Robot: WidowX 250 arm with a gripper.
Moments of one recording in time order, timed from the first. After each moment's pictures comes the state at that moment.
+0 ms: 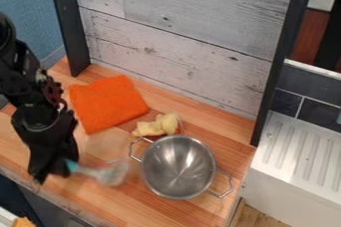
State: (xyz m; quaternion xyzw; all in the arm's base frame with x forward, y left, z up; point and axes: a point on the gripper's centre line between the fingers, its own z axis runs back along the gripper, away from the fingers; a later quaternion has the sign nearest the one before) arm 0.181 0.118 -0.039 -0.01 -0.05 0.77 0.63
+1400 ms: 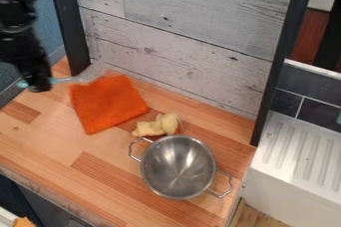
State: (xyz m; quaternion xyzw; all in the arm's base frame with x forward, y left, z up) arm 0.254 0.191 0.031 0.00 -0.08 0.90 0.44
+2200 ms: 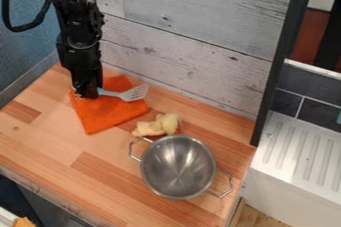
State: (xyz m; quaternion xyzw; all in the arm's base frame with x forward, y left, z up) arm 0.311 0.161 -0.020 0.02 -0.09 0.81 0.58
